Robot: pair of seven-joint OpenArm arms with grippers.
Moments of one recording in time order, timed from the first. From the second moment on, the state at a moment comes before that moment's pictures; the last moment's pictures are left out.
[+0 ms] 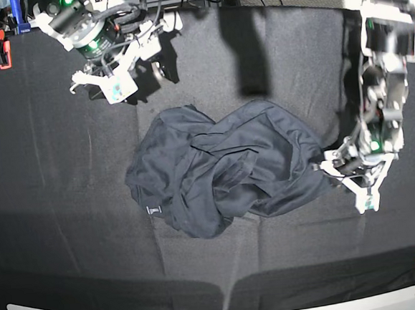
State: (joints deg) left arm -16.0 -16.9 9.9 68.3 -21.2 4.9 36.5; right arm -34.3 20.6 -6.3 122.0 10.4 15.7 -33.0
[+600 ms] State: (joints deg) left arm -16.5 -16.5 9.9 64.3 -18.7 4.9 31.9; right arm -34.3 20.6 -6.3 122.0 10.4 15.7 -33.0
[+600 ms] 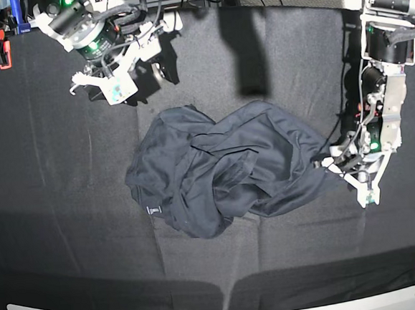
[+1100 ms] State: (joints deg) left arm -16.5 -17.3 9.9 64.3 -12.8 5.0 36.8; right arm -25.3 14.3 -10.2 116.7 -9.4 15.9 -31.5
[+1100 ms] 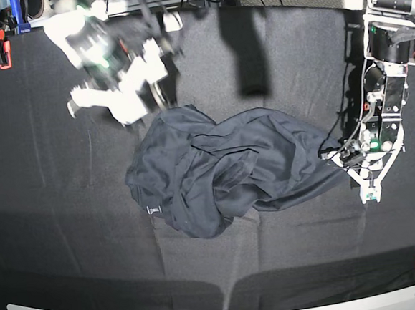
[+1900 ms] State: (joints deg) left arm -16.5 -17.3 9.9 64.4 -12.8 5.0 36.7; right arm -4.8 17.6 -30.0 100.7 -21.8 16.2 -28.7
